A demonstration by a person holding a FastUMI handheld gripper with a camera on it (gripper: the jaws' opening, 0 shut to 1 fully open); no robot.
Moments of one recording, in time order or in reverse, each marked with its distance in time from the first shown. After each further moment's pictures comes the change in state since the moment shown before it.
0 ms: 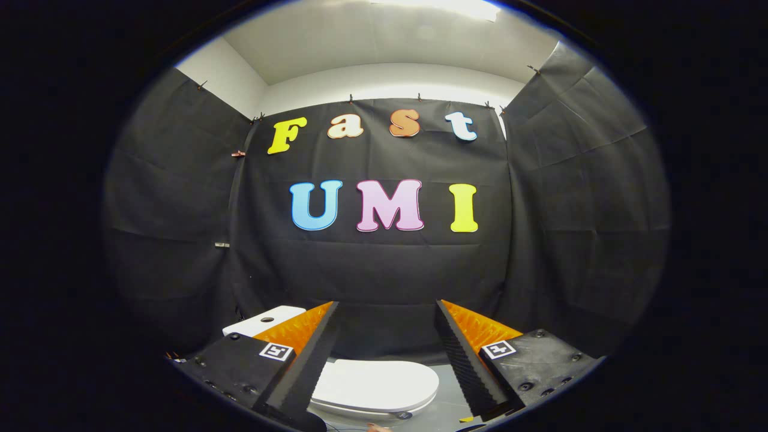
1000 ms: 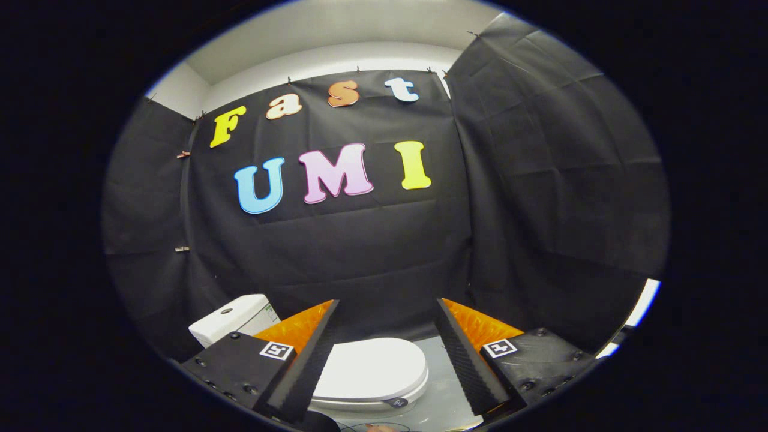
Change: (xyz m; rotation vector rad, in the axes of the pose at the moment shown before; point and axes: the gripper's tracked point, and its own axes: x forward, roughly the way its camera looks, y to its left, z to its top) arm 0.033 -0.099 -0.130 0.188 0.139 -0.202
